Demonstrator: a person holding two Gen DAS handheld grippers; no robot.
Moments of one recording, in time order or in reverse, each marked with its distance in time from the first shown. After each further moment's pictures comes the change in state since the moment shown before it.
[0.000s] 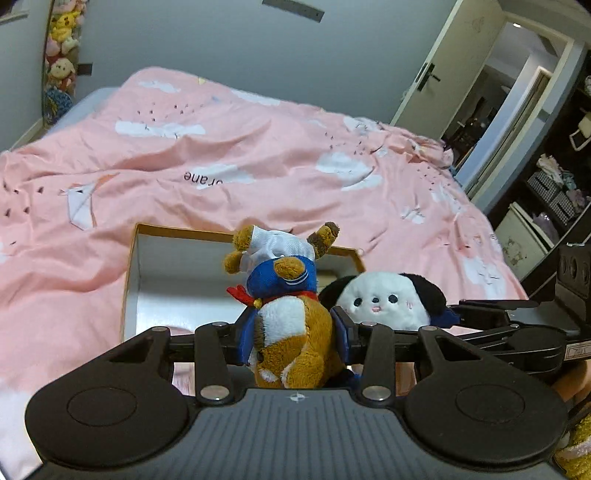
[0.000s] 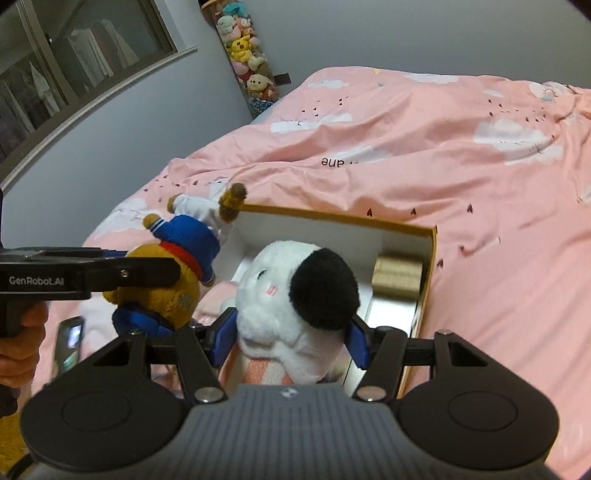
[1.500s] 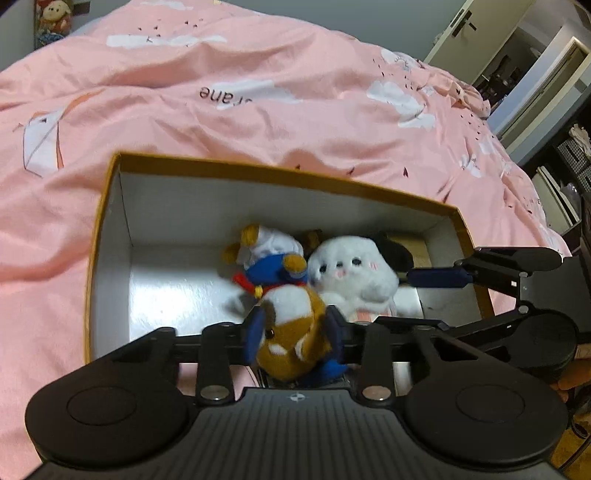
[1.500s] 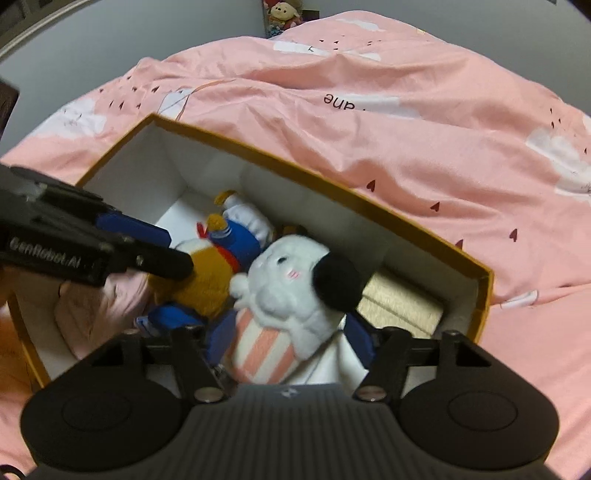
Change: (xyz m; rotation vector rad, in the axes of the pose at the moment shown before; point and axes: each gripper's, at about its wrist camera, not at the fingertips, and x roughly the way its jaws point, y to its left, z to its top) left arm 0.114 0.065 -0.001 -0.036 0.213 0.020; right arm 0.141 -0.022 0.020 -0.258 0.208 -0.105
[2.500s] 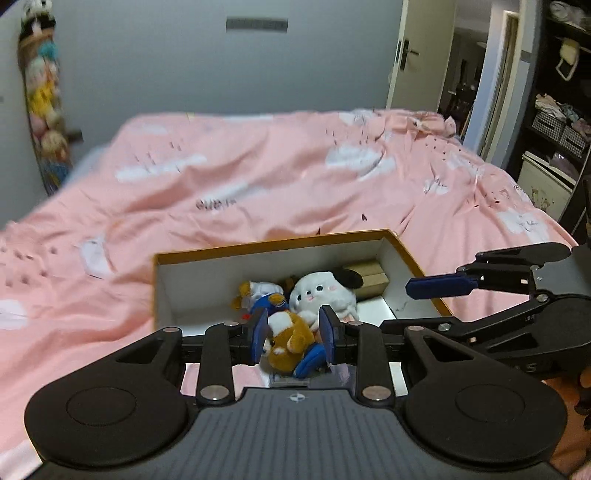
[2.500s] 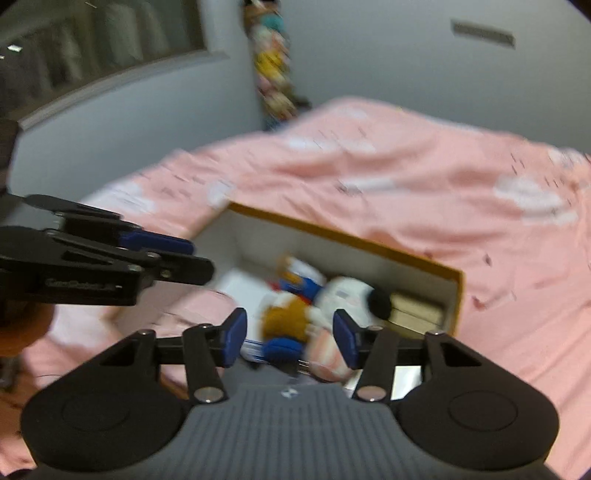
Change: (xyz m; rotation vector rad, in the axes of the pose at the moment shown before) left arm -0.114 -0.065 -0.064 0.280 -0.303 0.142; right arm -0.107 0.053 -0.060 0.067 -0.352 0.029
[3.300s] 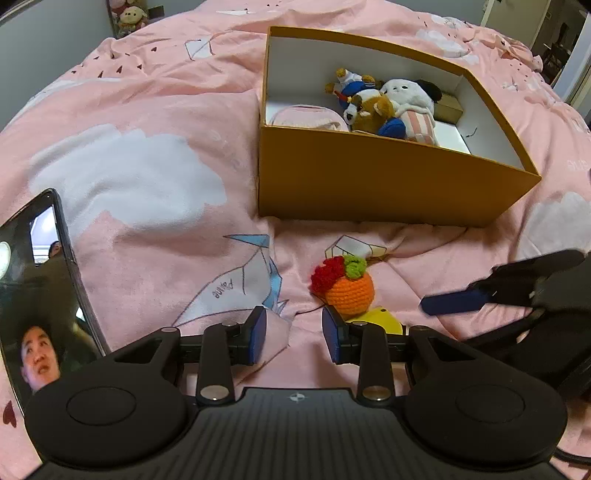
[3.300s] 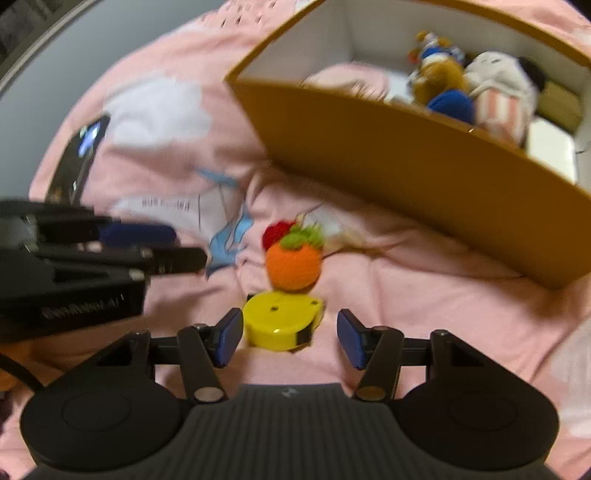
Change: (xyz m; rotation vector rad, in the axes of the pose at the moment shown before) left arm -0.029 0.013 -0.138 -0.212 0.358 0.191; right arm 0.052 0.112 -0.111 0.100 0.483 0.150
